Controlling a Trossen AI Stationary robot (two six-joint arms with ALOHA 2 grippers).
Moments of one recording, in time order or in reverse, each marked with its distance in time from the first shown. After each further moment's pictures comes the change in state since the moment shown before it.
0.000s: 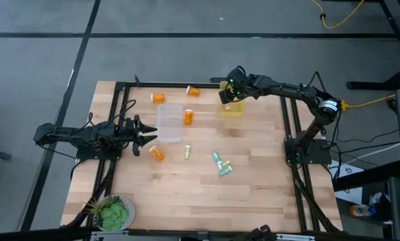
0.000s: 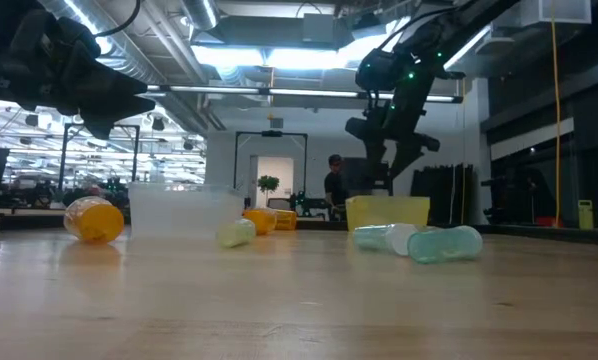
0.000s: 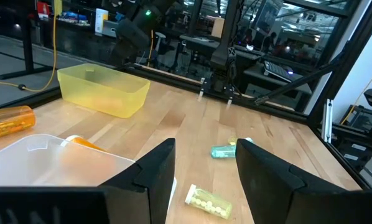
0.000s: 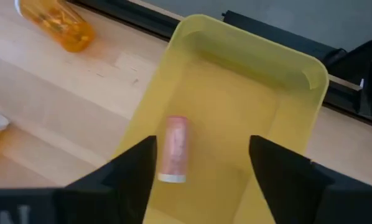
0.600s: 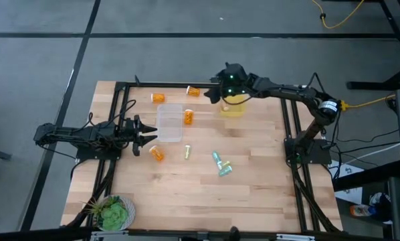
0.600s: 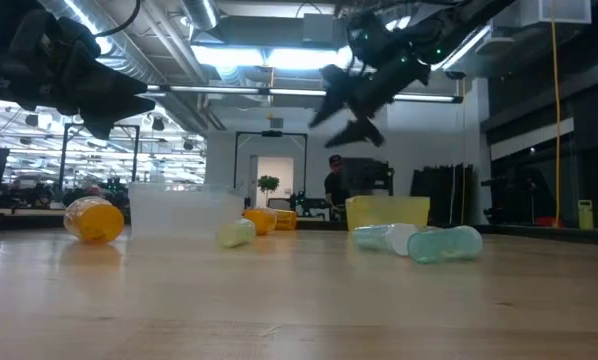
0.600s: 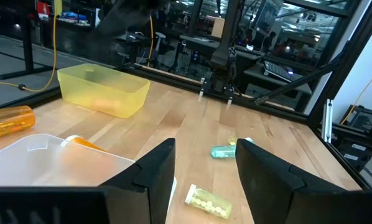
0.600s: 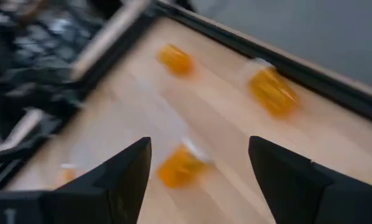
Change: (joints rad) left arm 0.000 0.000 0.000 0.000 0.000 0.000; right arm 0.054 -0.002 0.000 0.468 -0.462 -0.047
